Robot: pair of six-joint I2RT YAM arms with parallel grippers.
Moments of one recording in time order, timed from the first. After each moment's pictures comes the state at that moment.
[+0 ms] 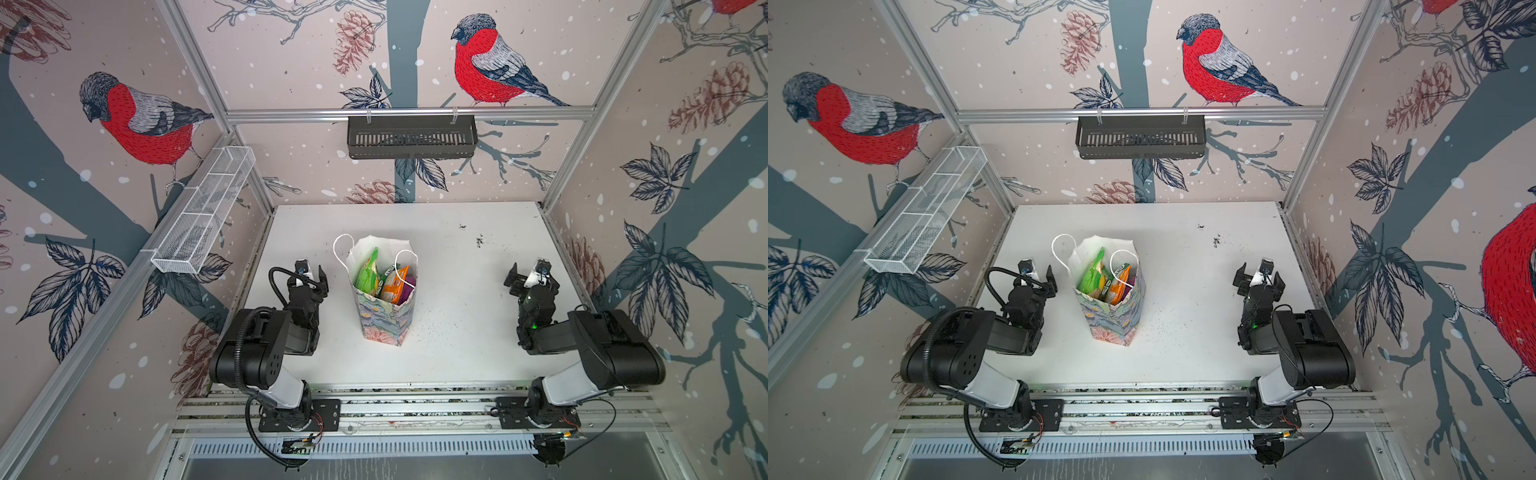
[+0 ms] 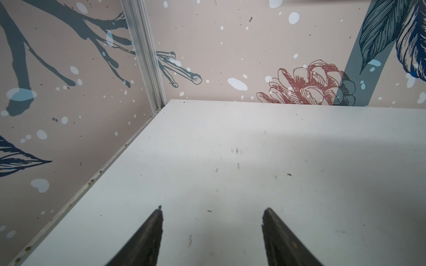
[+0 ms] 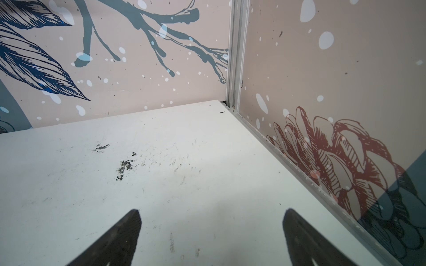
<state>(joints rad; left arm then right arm) -0.07 1.56 0.23 1.20 -0.24 0.01 0.06 1.53 0.20 1.22 0.36 0.04</state>
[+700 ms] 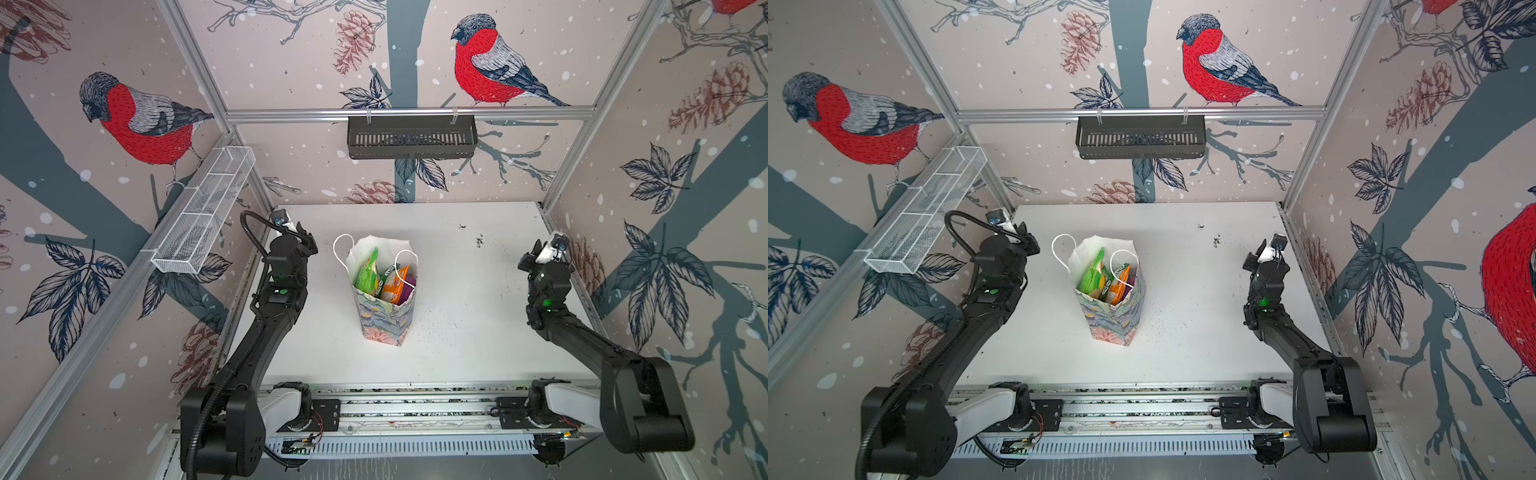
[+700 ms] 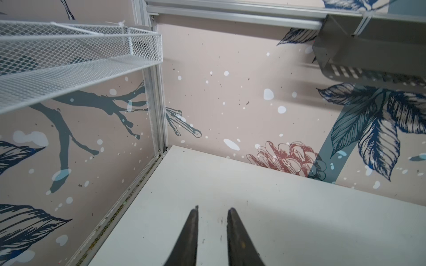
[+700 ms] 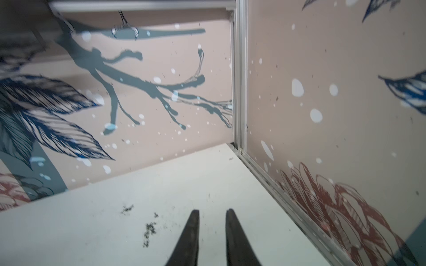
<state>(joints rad) -0.07 1.12 0.82 0.20 -0.29 -0.15 0.05 1.19 0.52 0.69 0.33 0.12</state>
